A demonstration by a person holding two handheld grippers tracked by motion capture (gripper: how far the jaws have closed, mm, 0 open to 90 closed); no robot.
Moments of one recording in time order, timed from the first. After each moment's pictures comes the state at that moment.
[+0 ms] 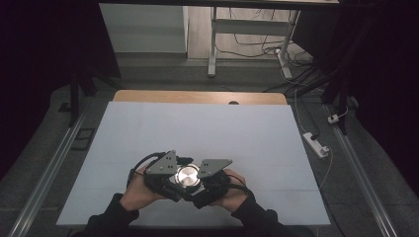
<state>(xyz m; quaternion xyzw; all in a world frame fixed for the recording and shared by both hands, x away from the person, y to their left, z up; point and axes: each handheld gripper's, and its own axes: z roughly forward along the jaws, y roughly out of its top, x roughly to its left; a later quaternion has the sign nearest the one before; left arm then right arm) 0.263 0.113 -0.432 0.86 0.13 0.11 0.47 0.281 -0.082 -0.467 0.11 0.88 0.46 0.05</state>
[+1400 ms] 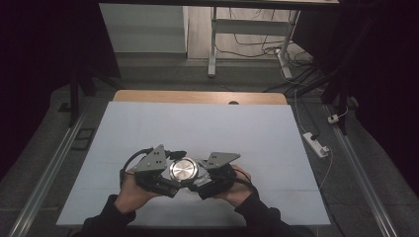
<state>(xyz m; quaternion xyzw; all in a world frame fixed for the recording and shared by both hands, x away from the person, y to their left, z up) 0.252 0.128 -0.411 0.83 0.17 0.13 0.51 0.300 -0.098 -0.467 0.15 0.87 0.47 0.07</state>
